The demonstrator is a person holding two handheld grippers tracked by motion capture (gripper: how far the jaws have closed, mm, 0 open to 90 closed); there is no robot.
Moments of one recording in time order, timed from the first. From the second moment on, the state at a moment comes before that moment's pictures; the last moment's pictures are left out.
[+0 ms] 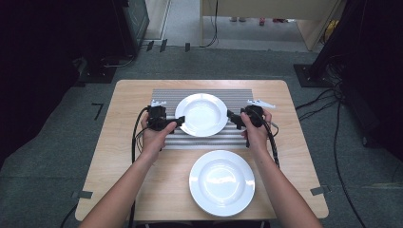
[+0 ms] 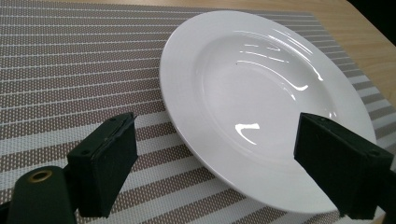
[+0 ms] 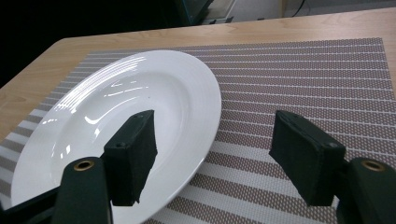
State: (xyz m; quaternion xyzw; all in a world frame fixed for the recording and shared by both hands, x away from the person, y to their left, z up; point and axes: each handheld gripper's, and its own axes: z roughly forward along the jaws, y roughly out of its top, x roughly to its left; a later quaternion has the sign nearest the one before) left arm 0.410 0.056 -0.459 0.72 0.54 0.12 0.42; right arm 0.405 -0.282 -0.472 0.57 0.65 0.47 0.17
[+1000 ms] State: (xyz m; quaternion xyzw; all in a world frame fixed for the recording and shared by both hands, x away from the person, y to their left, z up) left arm 0.342 0.099 -0.459 0.72 0.52 0.14 0.43; right arm 0.321 -0.323 -0.464 0.53 0.68 0.48 0.18
